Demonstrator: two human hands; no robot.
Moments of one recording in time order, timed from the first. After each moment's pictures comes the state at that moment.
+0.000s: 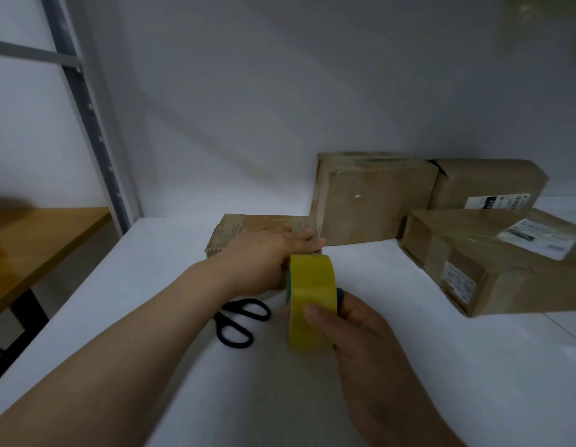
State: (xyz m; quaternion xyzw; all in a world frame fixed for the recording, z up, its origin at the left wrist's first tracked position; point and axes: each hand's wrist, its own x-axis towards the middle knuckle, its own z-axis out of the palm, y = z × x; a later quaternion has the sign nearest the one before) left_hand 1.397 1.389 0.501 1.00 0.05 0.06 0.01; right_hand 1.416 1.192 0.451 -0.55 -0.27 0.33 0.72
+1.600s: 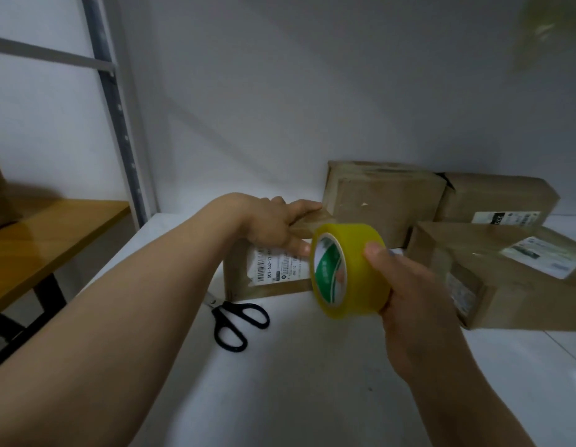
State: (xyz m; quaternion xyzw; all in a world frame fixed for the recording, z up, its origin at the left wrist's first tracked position) left_hand 1.409 1.393 0.569 0.97 0.21 -0.09 0.10; right_hand 1.463 1.178 0.489 -0.57 -0.28 0.17 0.75
